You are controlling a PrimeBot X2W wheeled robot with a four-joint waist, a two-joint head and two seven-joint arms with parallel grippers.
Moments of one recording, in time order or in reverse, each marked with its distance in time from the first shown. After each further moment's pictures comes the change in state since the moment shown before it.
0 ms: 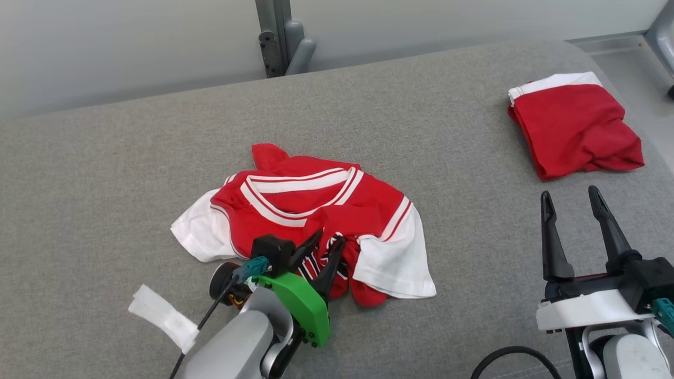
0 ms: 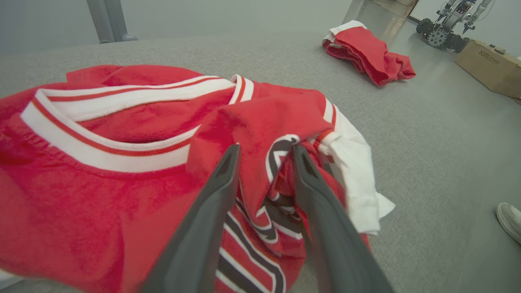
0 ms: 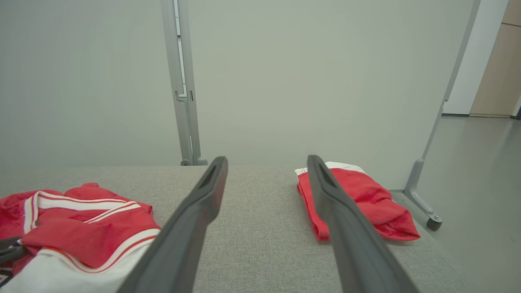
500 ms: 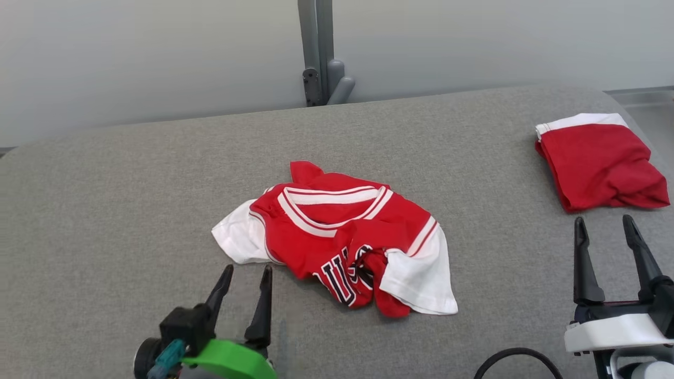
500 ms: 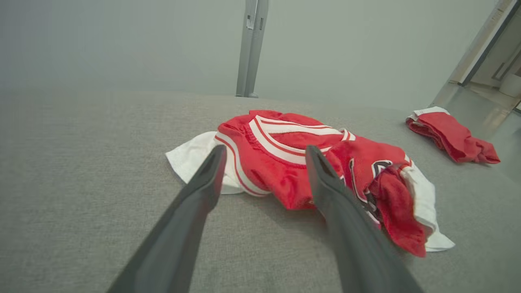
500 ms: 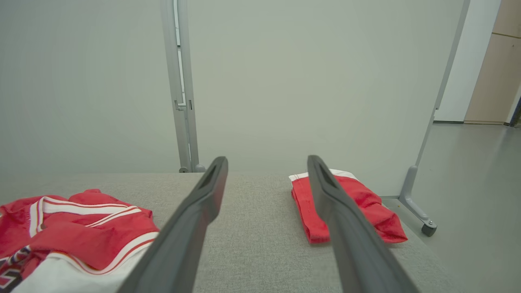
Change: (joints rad) left arm 0.384 0.093 0.294 -0.407 0.099 0.193 -0.069; right arm 0.095 0.002 -0.076 -0.014 0.000 0.000 0.000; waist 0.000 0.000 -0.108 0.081
